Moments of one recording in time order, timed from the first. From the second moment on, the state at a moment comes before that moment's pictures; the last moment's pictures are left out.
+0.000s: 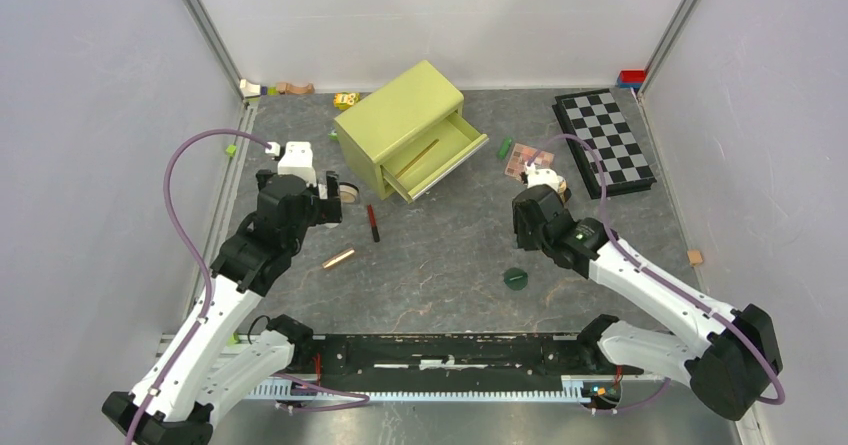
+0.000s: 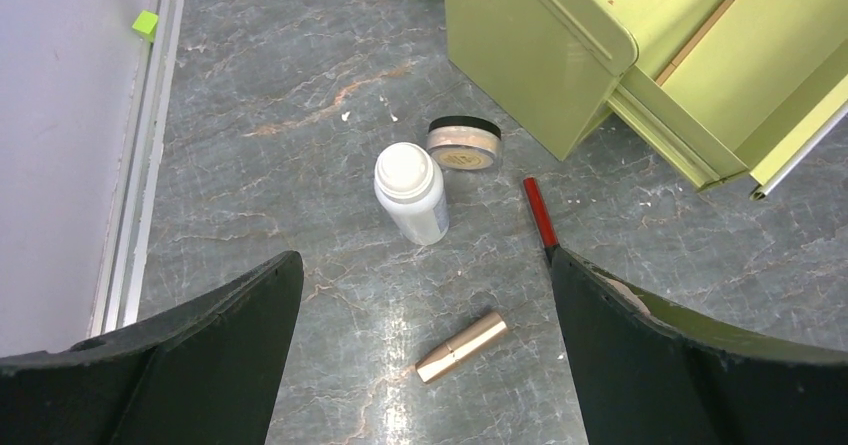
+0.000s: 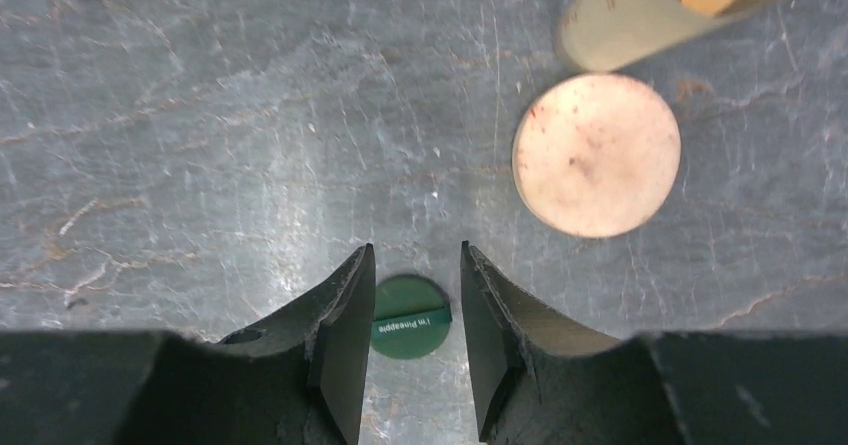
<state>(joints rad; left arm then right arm) -0.45 0.77 0.90 -0.60 -0.46 -0.15 0.67 1.07 0.77 -0.56 0.36 0.46</state>
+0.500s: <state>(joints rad) -0.45 0.78 0.89 -0.59 -0.43 -0.15 0.69 0.99 0.57 -0.59 0.22 0.55</state>
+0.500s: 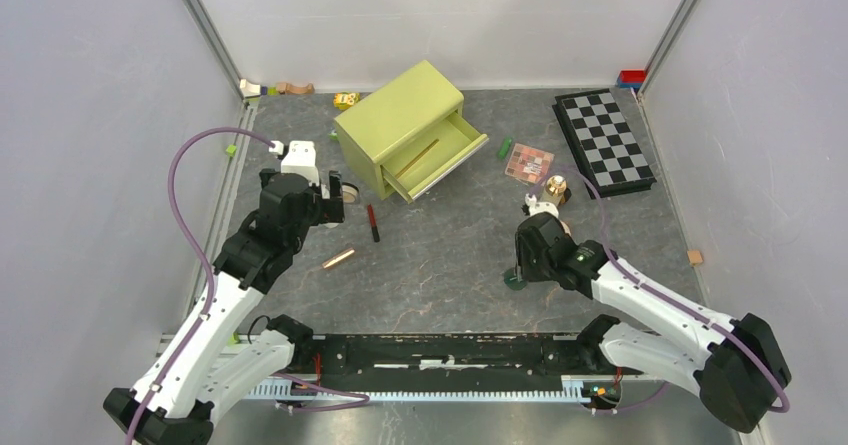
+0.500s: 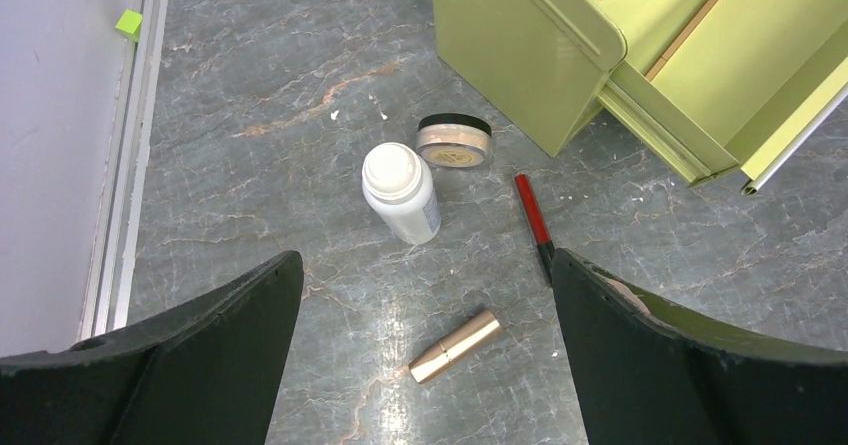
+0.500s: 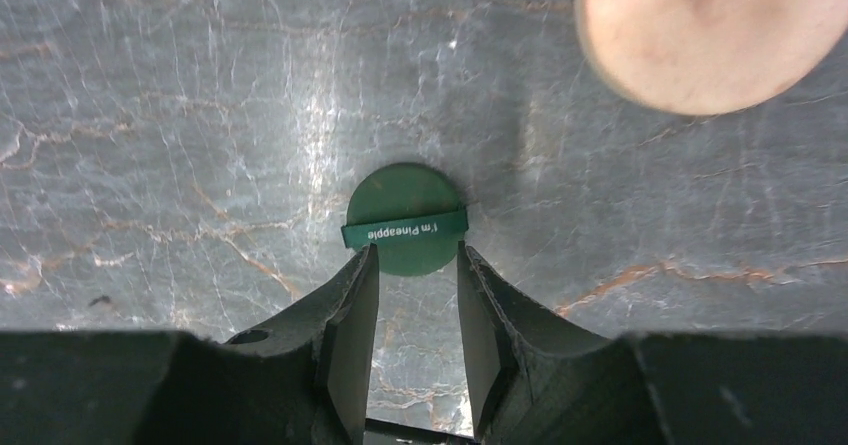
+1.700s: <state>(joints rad) -0.45 0.79 0.89 -0.59 -0.41 -0.15 0.76 1.15 0.51 -0.49 0.27 0.60</state>
